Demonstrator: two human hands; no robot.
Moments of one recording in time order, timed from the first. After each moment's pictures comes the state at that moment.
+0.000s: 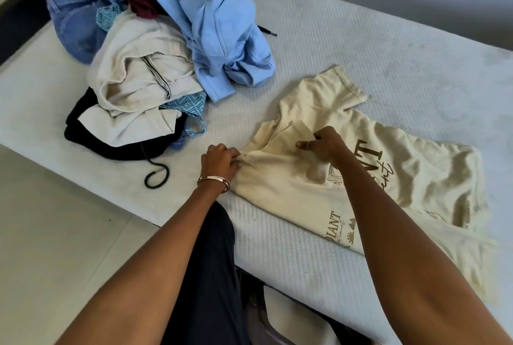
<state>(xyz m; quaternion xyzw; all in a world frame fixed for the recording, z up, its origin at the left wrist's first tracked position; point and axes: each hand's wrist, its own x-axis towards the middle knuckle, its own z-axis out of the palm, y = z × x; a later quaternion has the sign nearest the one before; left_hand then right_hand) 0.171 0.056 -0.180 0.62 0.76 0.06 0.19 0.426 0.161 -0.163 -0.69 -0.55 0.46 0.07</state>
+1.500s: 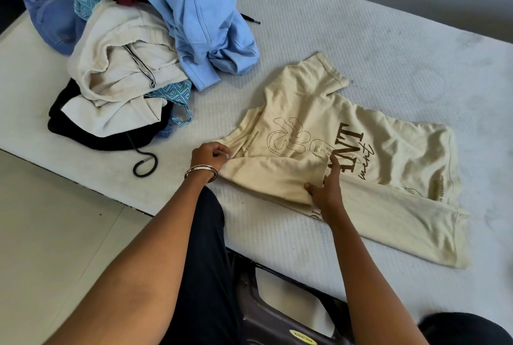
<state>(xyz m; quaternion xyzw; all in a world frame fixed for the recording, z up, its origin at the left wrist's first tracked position) 0.177 0.036 -0.181 0.45 0.78 0.21 0.37 0.463 0.009 -0.190 -0.73 -0.38 0.50 0.25</state>
